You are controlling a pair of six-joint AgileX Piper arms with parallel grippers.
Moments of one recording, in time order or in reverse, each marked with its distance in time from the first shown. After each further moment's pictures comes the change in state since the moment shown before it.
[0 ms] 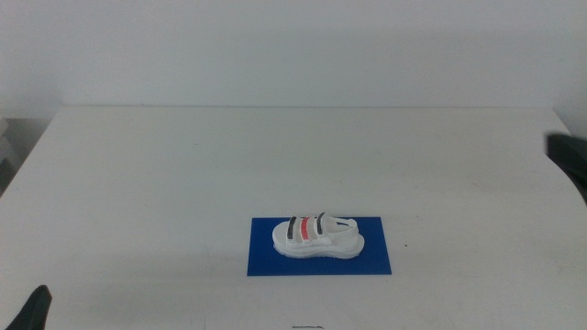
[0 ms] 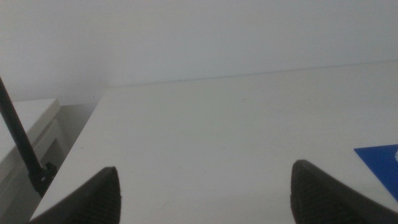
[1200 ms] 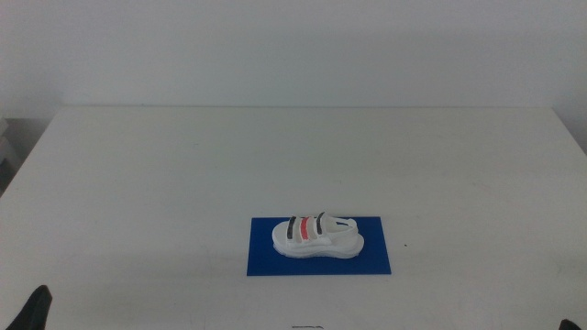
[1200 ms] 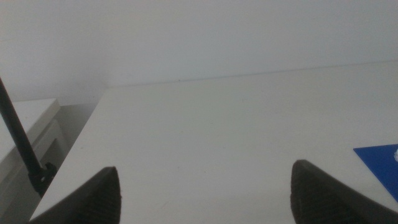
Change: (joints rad) left arm 0.000 0.000 0.000 0.000 0.000 0.000; right arm -0.015 -0.808 0.727 -0.030 -0.079 0.106
